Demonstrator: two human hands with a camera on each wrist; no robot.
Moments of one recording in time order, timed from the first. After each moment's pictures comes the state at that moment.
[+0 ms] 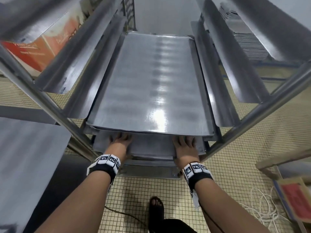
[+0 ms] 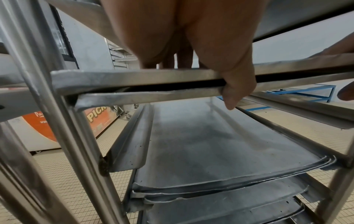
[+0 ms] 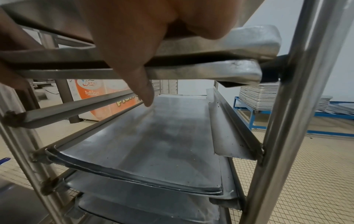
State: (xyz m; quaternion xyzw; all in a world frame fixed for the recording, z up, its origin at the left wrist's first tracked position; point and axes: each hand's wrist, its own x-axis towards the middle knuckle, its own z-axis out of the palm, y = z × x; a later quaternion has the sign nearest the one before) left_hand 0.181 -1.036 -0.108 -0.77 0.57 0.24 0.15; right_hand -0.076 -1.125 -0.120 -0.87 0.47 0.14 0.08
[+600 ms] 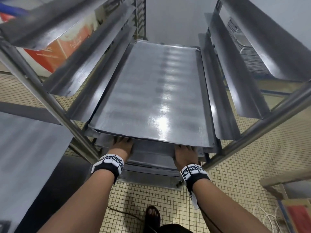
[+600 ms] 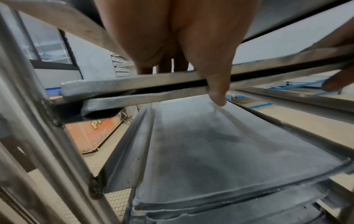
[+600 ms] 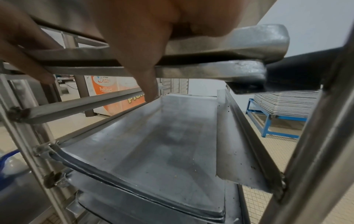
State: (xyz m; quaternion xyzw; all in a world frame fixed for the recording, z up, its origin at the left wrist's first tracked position) left_hand 0.170 -1.056 -0.109 -0.81 0.53 0.20 0.14; right_hand -0.068 -1.148 -0.117 -0.88 0.46 0.10 0.01
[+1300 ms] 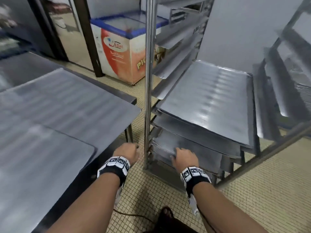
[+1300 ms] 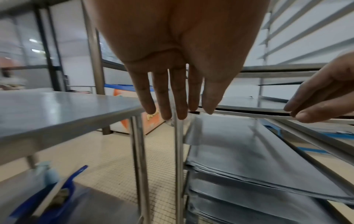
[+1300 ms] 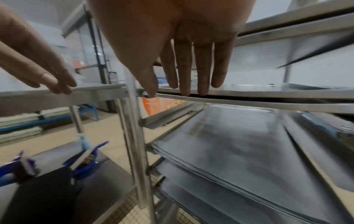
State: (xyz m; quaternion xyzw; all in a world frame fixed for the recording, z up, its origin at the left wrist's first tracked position) left_hand 0.172 -0.803 -0.061 -0.90 0.39 0.18 -0.06; right_hand -0.003 -0.970 -0.069 -0.94 0.33 0.06 0.04
